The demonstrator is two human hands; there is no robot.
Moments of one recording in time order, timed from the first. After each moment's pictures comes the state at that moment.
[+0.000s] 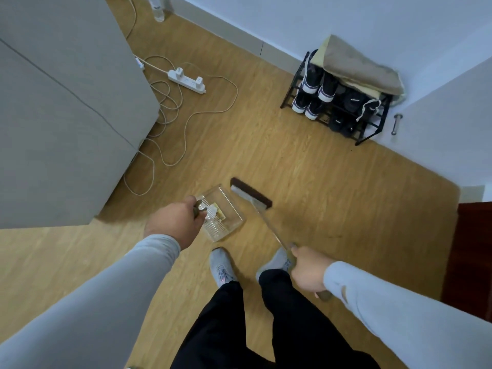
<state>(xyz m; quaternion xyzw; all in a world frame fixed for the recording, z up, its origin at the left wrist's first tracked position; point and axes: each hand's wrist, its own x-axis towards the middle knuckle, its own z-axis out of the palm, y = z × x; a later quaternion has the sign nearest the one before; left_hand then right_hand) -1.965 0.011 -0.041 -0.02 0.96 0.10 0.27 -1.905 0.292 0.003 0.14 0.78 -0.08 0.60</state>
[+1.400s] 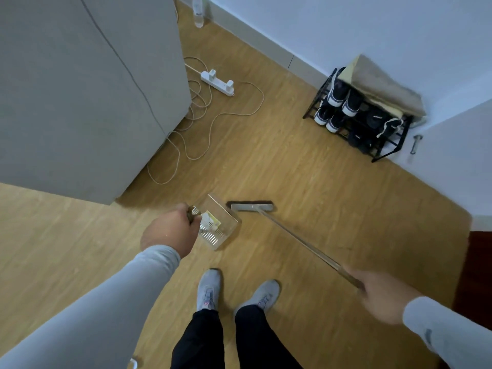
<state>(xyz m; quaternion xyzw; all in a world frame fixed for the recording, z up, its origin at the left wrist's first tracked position) -1.878 -0.074 -0.042 -0.17 0.94 0.17 0.25 -1.831 0.327 0.037 0.08 0.83 0.00 0.55</state>
